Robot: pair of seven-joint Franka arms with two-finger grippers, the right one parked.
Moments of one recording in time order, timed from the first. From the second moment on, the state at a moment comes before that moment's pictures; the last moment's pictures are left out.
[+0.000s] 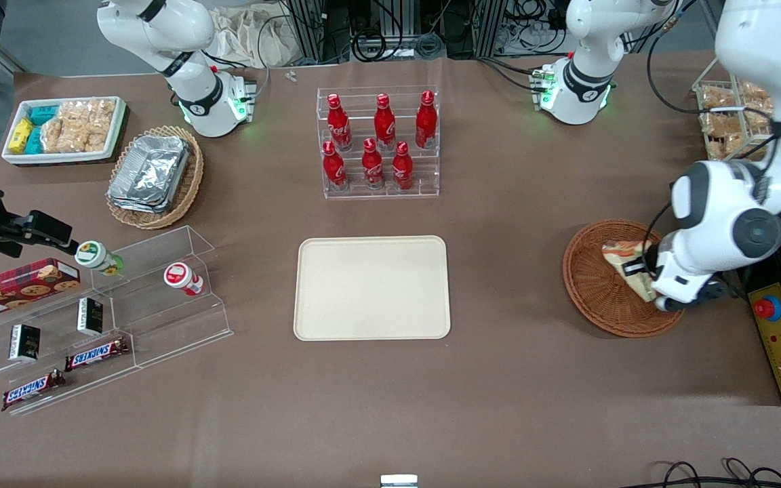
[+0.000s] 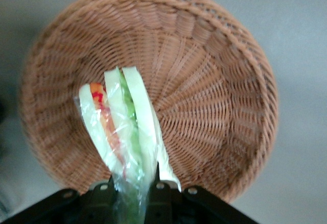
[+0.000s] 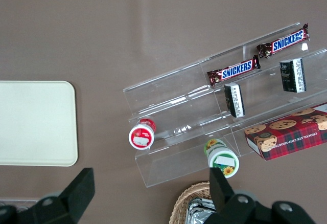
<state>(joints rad) 0.28 0.28 -0.29 -1.93 0.11 2.00 -0.35</state>
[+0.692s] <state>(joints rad) 0.27 0.25 -0.47 -1.42 0.07 1.48 -0.34</state>
